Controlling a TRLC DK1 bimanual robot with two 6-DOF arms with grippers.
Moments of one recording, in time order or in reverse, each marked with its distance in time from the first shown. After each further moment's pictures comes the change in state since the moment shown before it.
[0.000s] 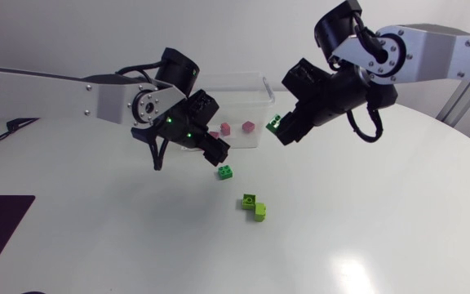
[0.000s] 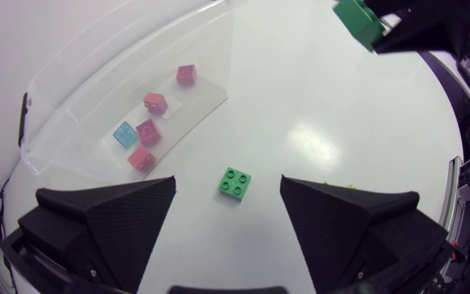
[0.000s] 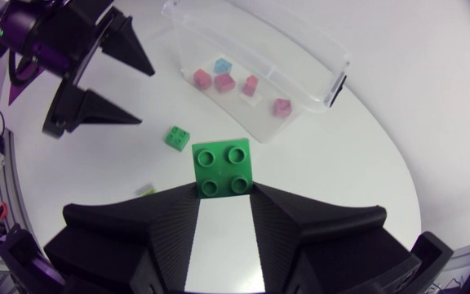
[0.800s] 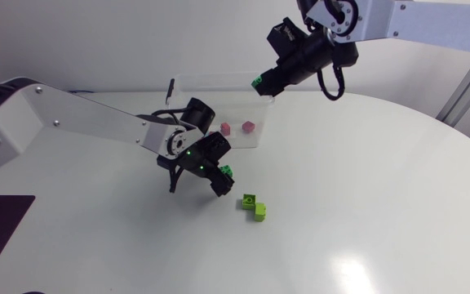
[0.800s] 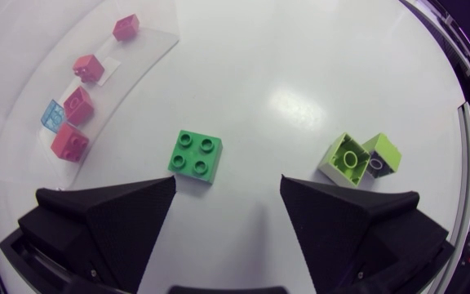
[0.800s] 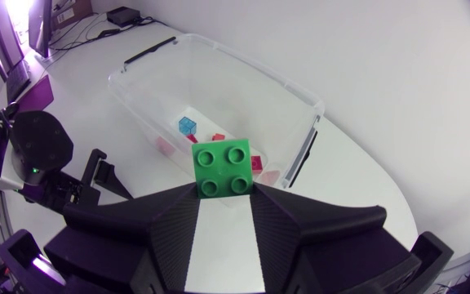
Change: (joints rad) left arm -0.007 0.237 -0.015 0.097 0.085 0.143; right arm -0.024 0.300 0.441 -0.009 -0.018 0.097
